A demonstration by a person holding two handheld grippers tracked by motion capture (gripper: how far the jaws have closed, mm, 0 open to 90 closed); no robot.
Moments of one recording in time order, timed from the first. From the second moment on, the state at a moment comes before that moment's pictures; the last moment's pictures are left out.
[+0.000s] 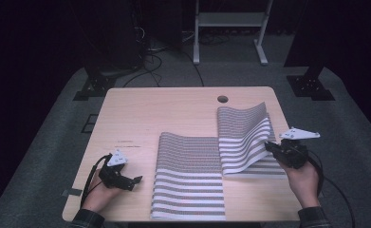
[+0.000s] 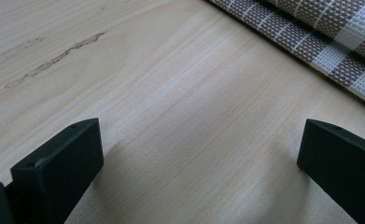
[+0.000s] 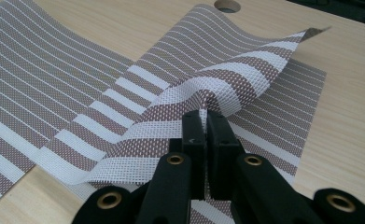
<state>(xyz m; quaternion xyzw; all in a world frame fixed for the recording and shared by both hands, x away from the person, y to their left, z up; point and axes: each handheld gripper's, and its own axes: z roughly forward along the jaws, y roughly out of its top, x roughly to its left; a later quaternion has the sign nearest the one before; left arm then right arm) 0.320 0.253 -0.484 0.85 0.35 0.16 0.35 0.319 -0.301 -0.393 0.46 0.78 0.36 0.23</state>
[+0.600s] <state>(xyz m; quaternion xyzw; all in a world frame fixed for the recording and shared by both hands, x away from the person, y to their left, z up) 0.320 0.253 -0.484 0.85 0.35 0.16 0.35 0.351 -0.265 -0.403 0.44 0.79 0.37 0.22</state>
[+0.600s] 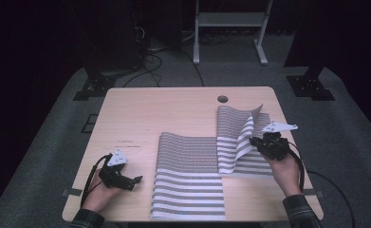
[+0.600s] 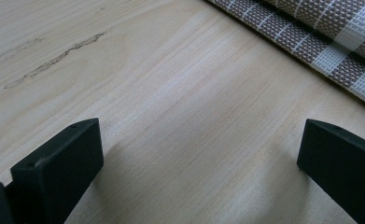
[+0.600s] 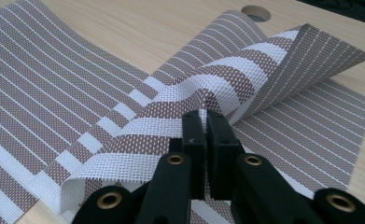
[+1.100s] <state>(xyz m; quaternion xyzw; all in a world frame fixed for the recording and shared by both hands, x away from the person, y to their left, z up) 0.320 0.253 -0.484 0.85 0.35 0.16 0.35 0.371 -0.230 -0.415 0.42 0.81 0.36 0.20</state>
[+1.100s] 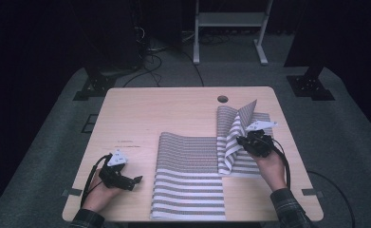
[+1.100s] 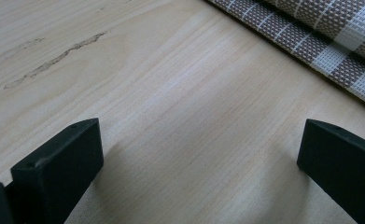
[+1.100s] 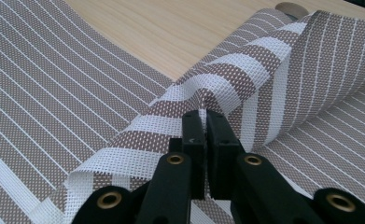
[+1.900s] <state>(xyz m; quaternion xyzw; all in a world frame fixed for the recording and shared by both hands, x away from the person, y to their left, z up) 0.320 0.253 -0.484 0.85 0.35 0.16 0.35 0.393 -0.182 -0.430 0.40 0.82 0.36 0.18</state>
